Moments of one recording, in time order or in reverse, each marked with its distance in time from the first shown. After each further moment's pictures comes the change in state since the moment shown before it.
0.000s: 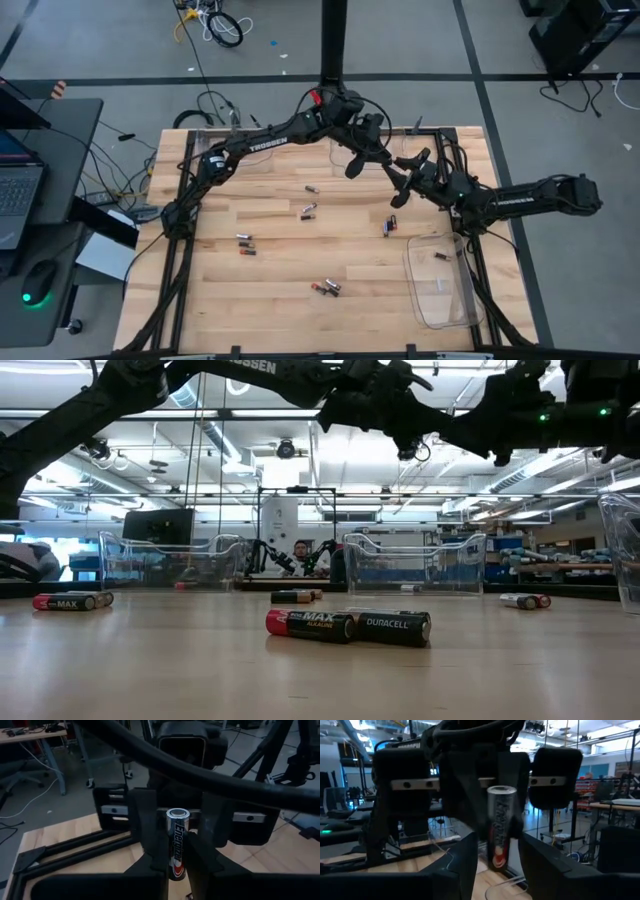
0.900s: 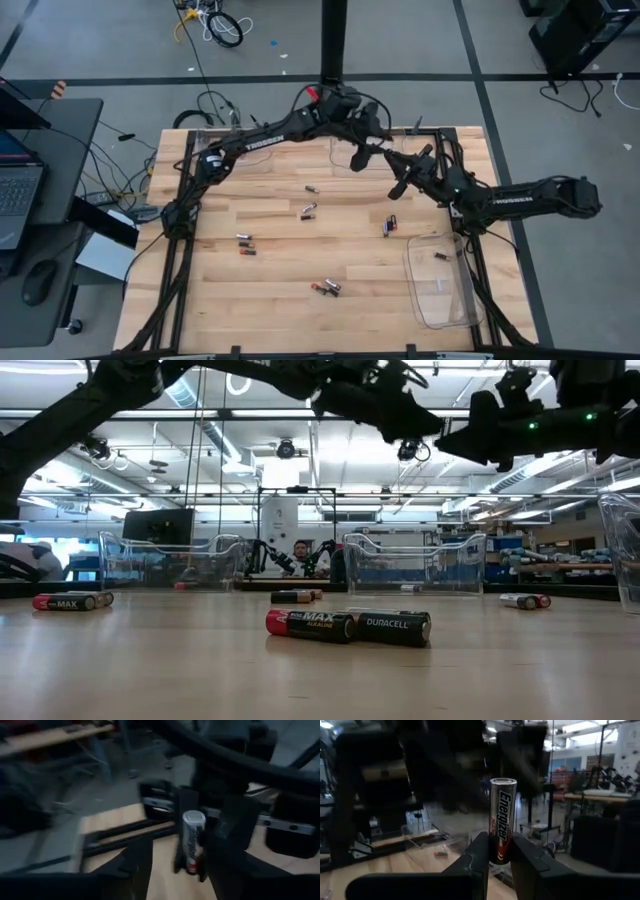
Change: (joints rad) left arm 0.009 -0.041 -0.001 0.004 -0.257 0.047; right arm -0.060 0.017 0.022 -0.063 0.043 0.014
